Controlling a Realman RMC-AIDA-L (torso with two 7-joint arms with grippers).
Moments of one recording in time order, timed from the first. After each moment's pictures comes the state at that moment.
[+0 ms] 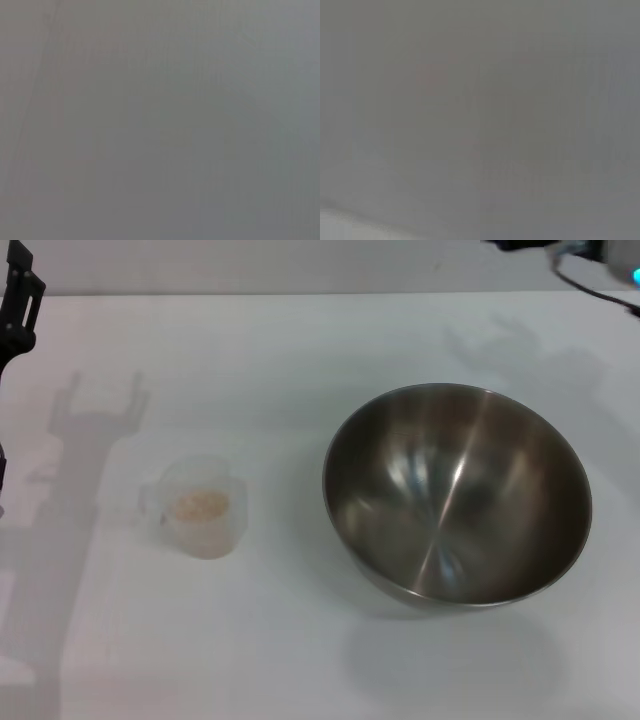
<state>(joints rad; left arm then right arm) -0.40 -2.08 -0.74 -0.31 2.09 1.43 -0.10 0.33 2.08 -1.51 -1.62 0.55 0.76 -0.30</state>
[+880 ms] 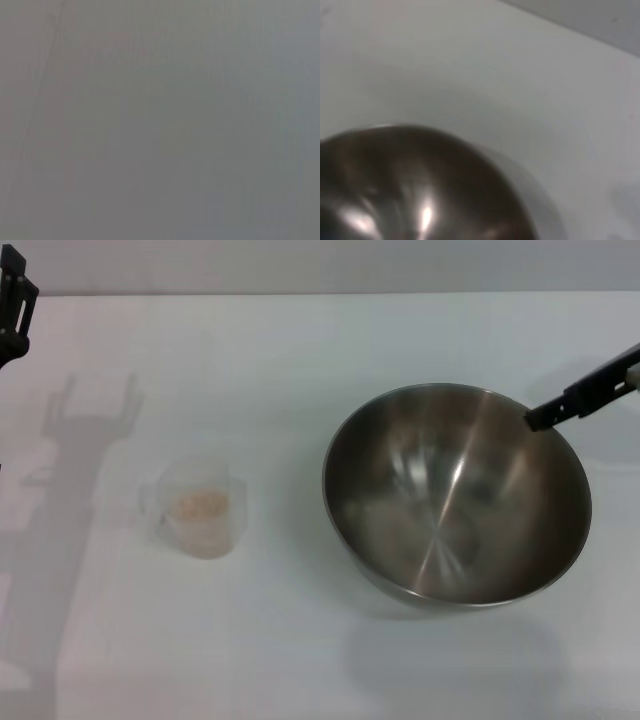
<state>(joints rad) -0.39 -2.07 -0.75 -0.31 2.09 1.44 -0.10 0.59 2.04 -1.16 -1.43 0.49 1.61 -0.54</state>
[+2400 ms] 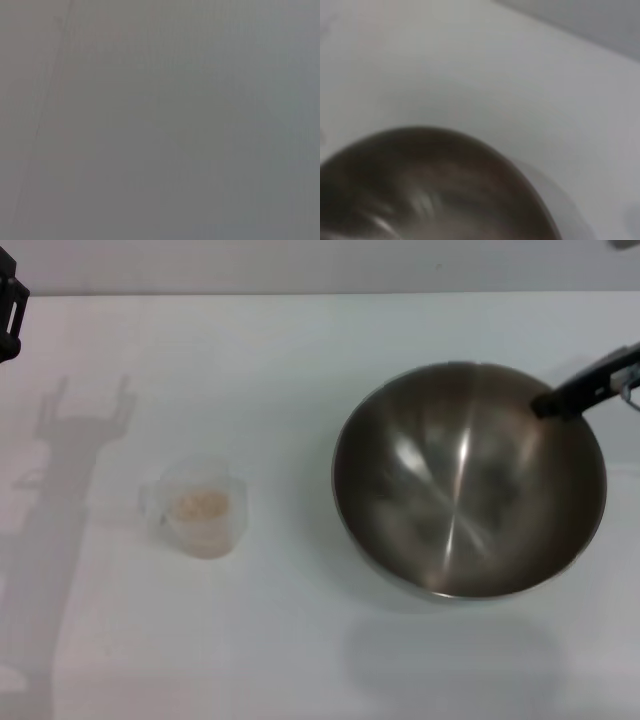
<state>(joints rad) -0.39 -2.07 -0.76 -0.30 2.08 1.44 -0.10 0.60 2.06 -1.08 -1.36 0.55 1.53 -0.67</state>
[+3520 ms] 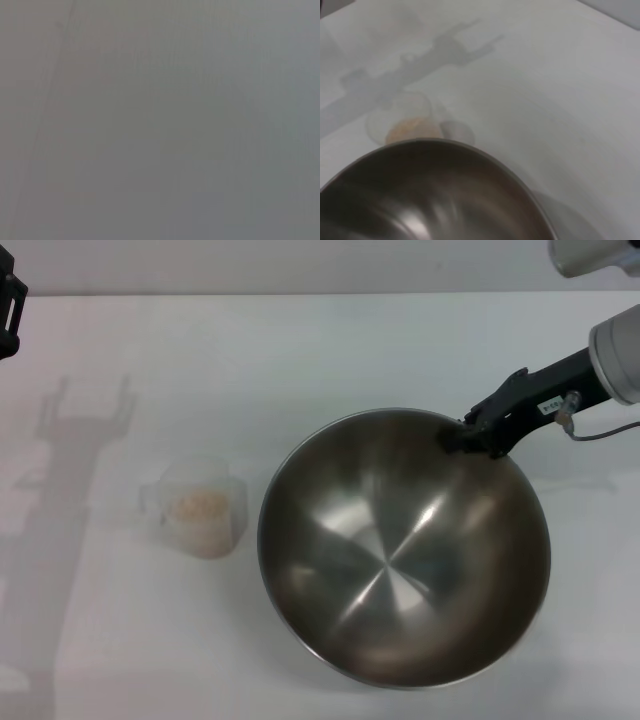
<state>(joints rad) -0.39 -2.08 -0.76 -0.31 2.08 1.45 -0.10 0.64 2.07 -1.12 -1.22 0.76 1.59 -0.90</state>
